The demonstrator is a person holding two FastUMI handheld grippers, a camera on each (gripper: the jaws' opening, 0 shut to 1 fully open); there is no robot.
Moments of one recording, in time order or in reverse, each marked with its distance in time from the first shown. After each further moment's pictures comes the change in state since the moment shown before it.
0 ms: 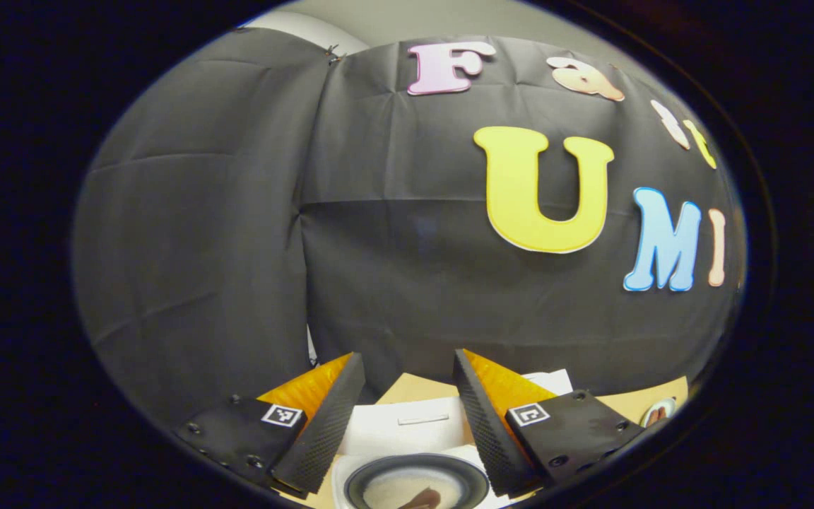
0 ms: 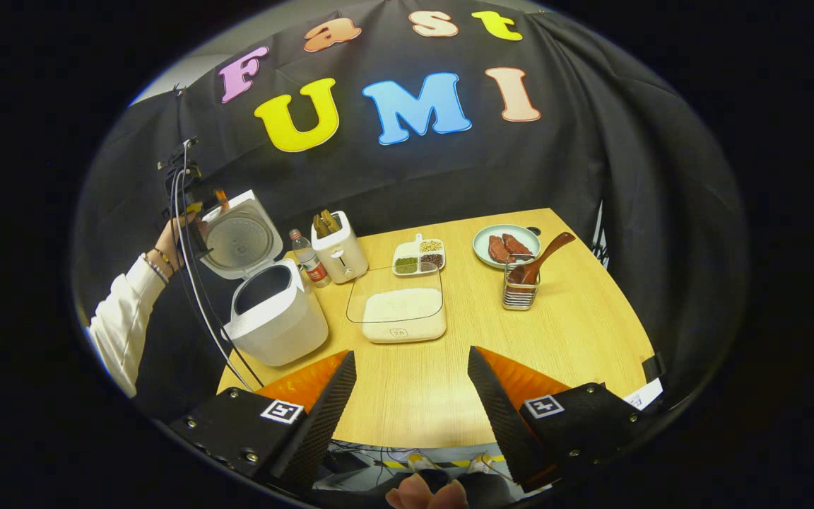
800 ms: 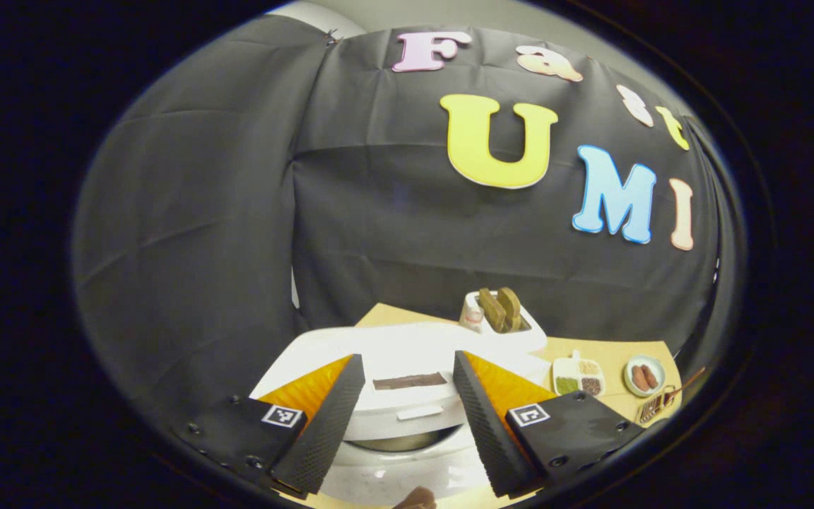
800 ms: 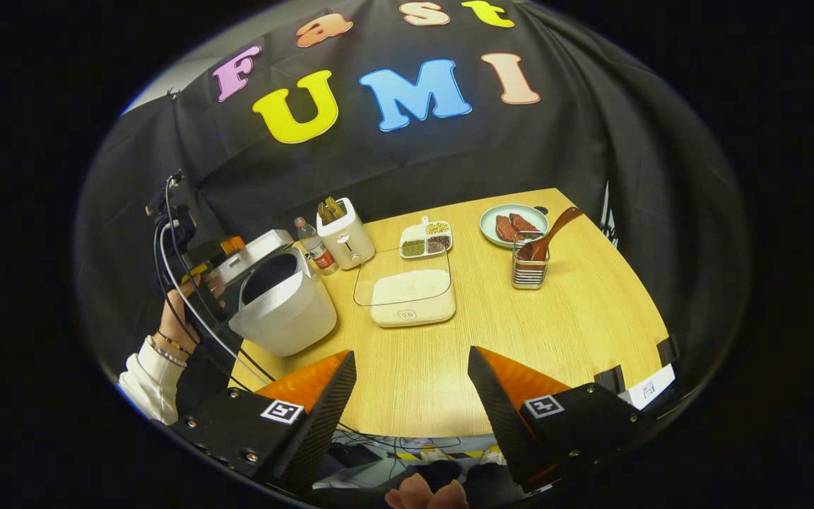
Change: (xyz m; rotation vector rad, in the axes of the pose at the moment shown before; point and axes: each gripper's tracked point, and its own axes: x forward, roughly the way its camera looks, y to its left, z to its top) left arm -0.116 -0.028 -0.172 -0.012 0.178 -0.087; right arm -0.001 0.003 -0.026 0.038 0.064 0.031
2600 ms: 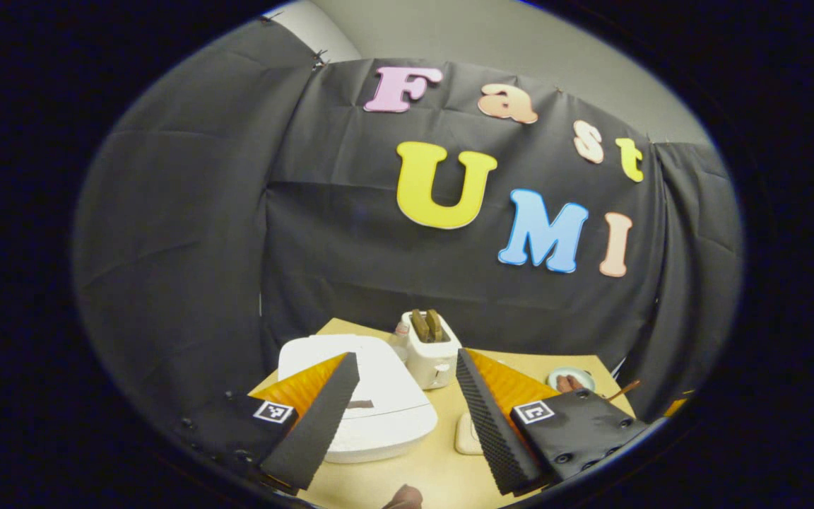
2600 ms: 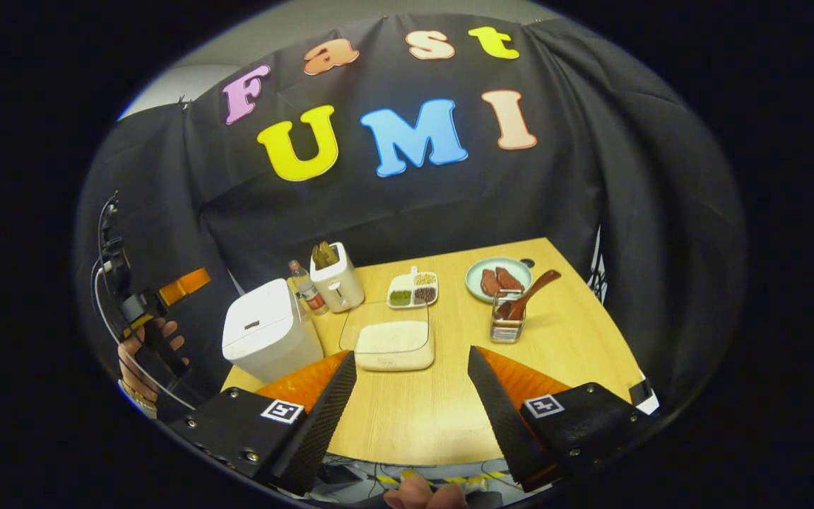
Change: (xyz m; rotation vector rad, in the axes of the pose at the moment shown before) left arm -0.198 -0.055 0.079 -0.058 -0.163 -0.208; right arm -0.043 -0.043 0.109 -0.086 -0.216 -0.016
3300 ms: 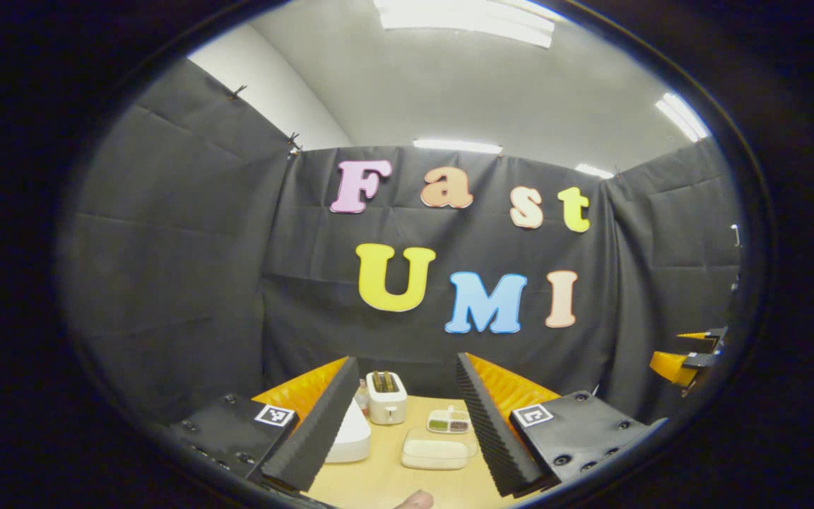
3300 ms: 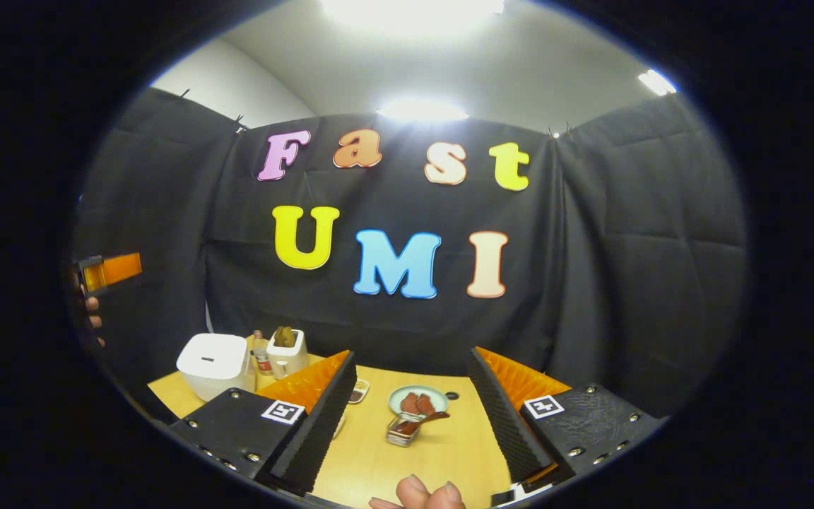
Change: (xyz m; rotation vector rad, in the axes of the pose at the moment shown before) left arm -0.231 -0.188 0.114 0.091 -0.282 -0.014; right arm -0.125 -0.122 0.149 -0.351 -0.484 -0.091
